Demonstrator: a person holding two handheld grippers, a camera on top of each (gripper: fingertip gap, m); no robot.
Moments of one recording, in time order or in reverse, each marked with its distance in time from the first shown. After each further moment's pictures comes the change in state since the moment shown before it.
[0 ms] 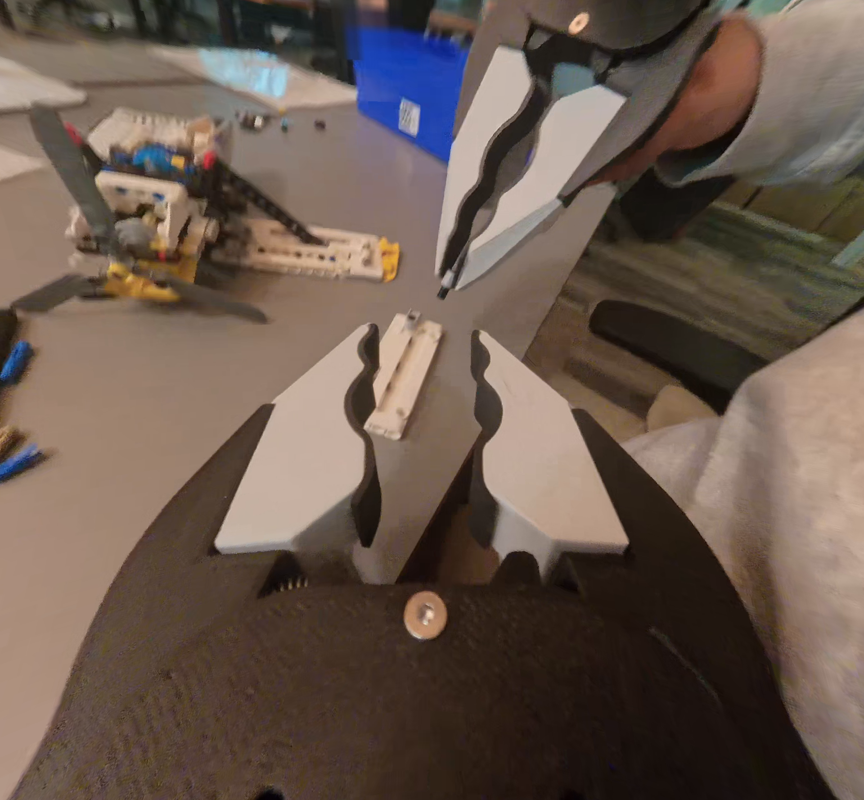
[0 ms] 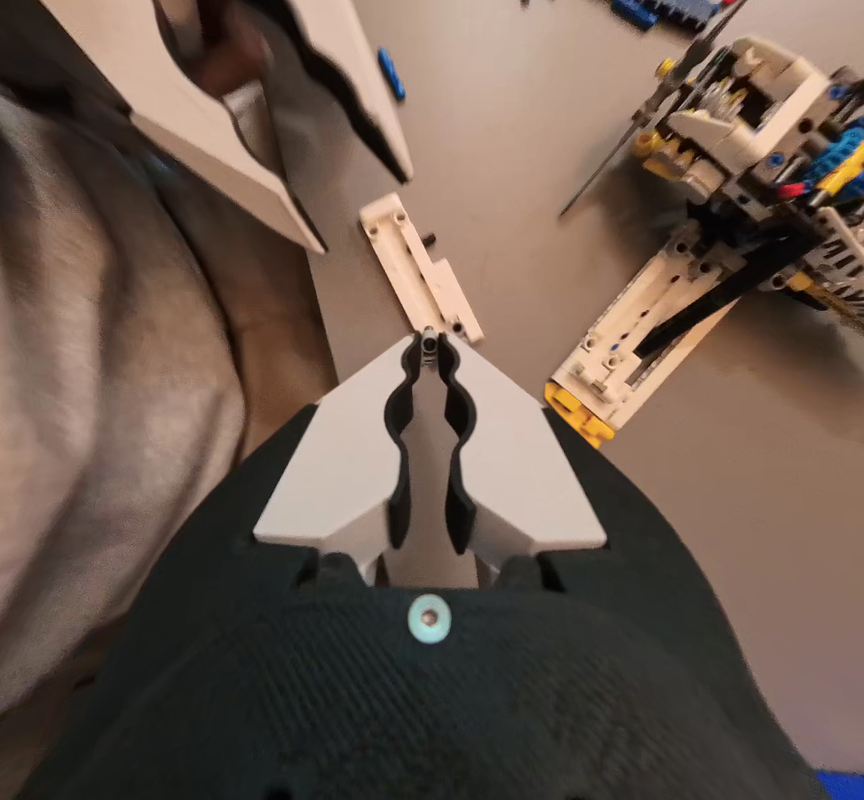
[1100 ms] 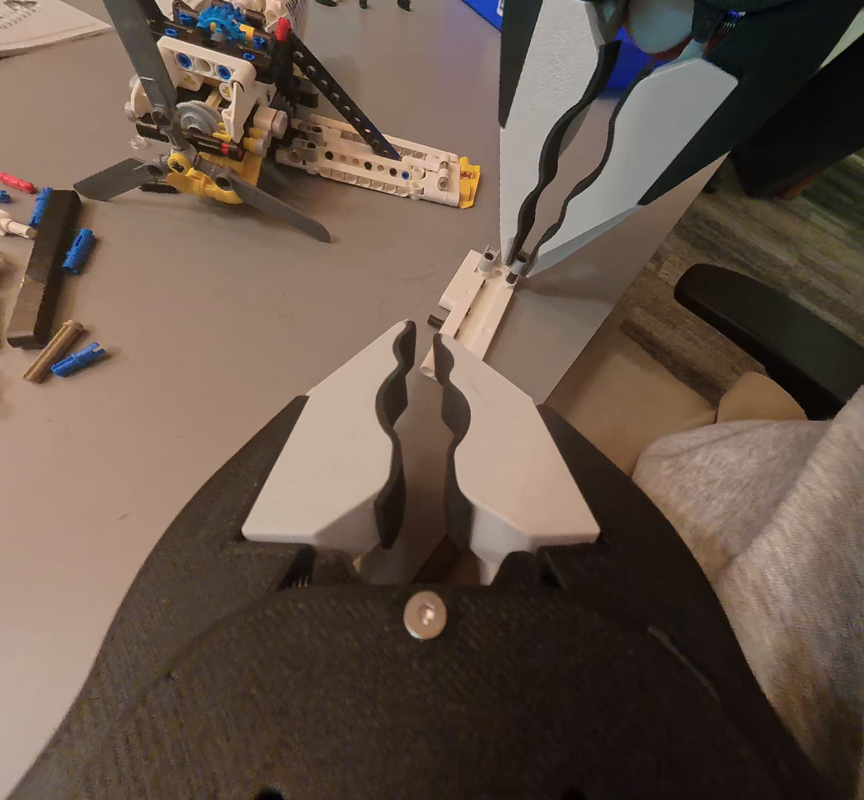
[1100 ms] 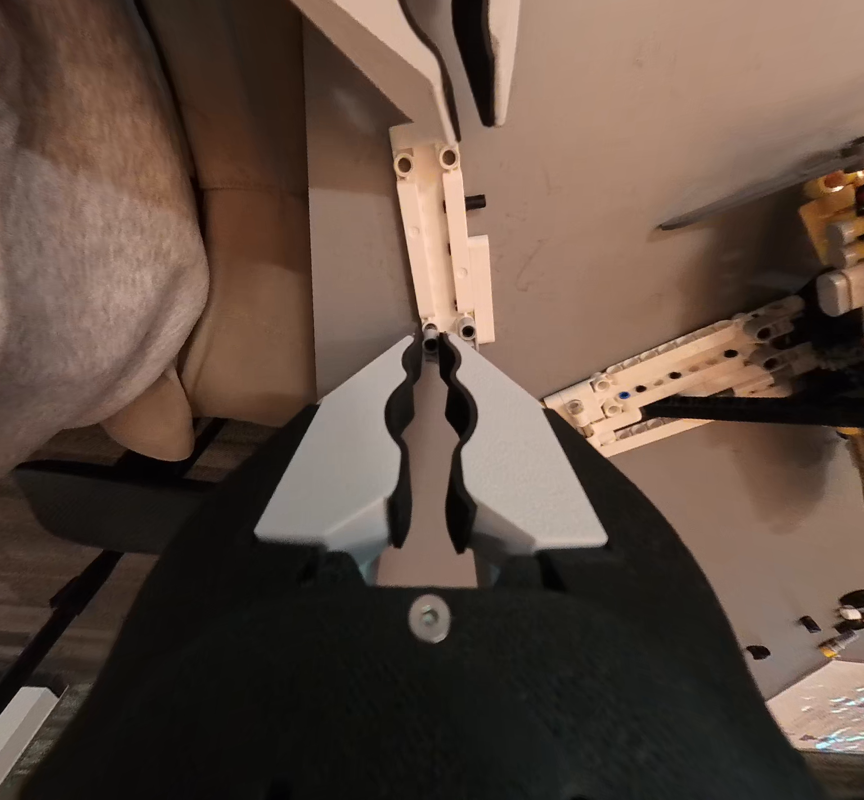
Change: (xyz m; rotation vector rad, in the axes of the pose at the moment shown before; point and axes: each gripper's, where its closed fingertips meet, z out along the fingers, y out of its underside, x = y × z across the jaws) left arm -0.032 0.030 0.002 -0.167 -0.167 -0.073; right arm 0.000 0.023 0.027 -0.424 -0.136 -0.329
